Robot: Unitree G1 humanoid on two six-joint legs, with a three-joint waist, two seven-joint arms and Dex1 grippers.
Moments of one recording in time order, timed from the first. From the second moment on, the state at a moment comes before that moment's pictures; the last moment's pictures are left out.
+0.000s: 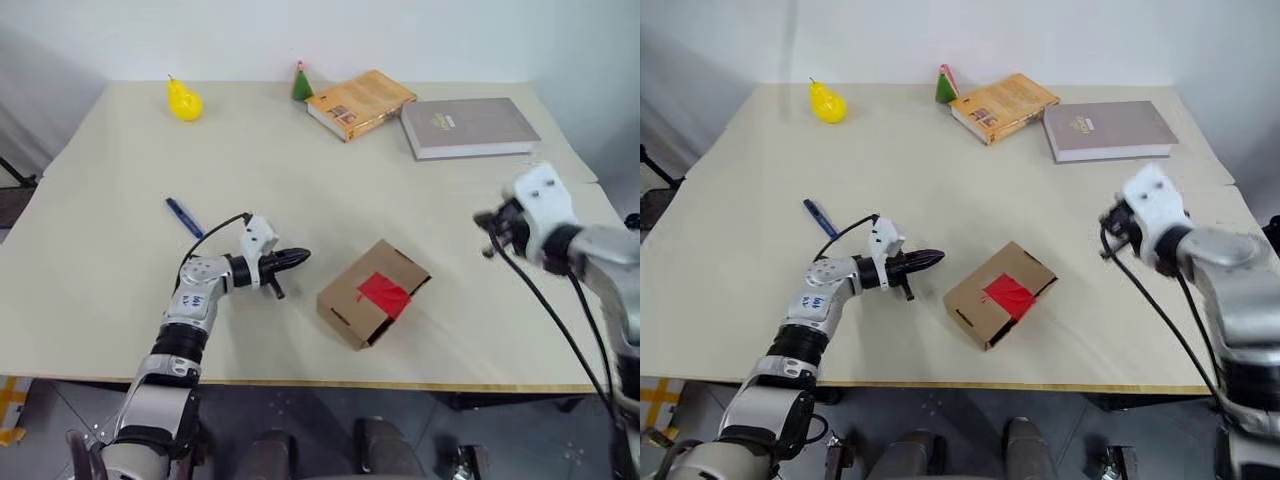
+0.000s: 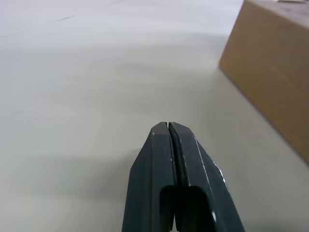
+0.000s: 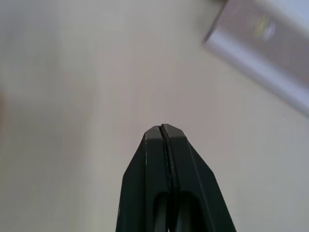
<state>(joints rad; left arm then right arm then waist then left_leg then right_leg) -0.67 0.31 -0.02 0.61 -0.16 0.04 -0.94 -0.35 -0.91 -0.18 -0.44 0.26 1.01 0.73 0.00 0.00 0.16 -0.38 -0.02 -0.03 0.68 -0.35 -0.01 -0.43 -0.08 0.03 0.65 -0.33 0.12</state>
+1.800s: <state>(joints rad) -1.04 0.21 -0.02 1.11 -0.10 -0.11 -0.92 -0.19 -0.99 -0.12 -0.69 0.38 1.20 0.75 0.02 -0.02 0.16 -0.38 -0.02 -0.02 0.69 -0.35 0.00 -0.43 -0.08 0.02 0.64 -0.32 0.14</state>
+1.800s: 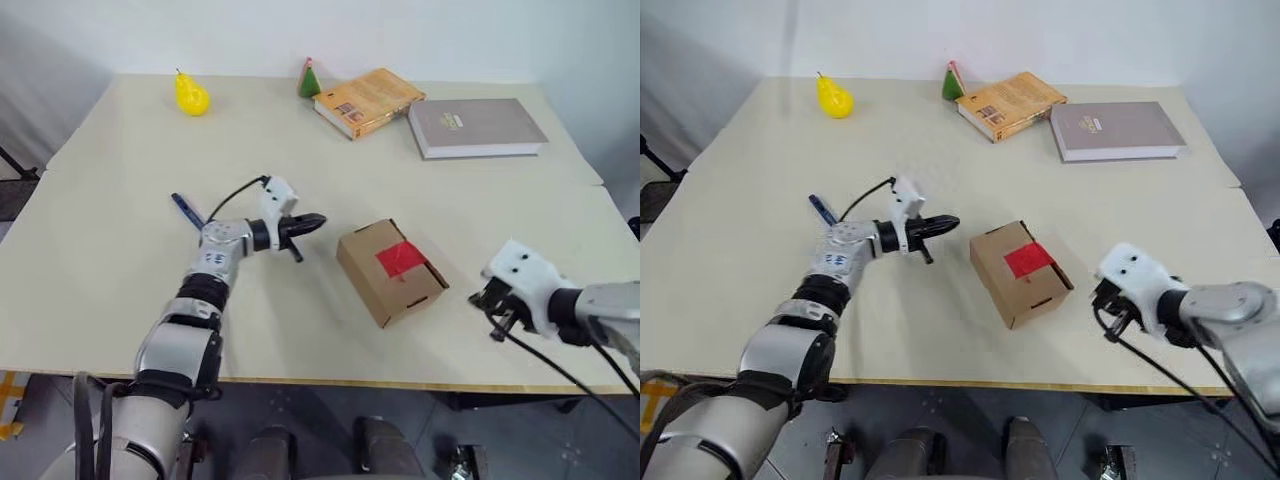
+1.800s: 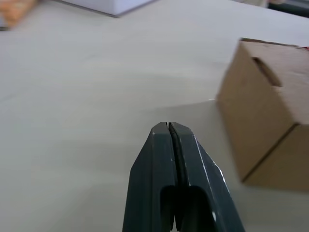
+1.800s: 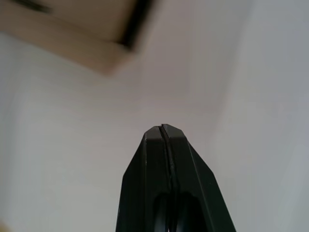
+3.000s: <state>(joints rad) -1.00 0.32 0.03 0.97 -0.08 -0.14 -0.93 -0.33 -0.97 -0.14 -0.29 0.30 0.81 0.66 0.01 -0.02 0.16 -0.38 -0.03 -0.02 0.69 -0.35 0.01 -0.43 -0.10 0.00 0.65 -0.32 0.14</state>
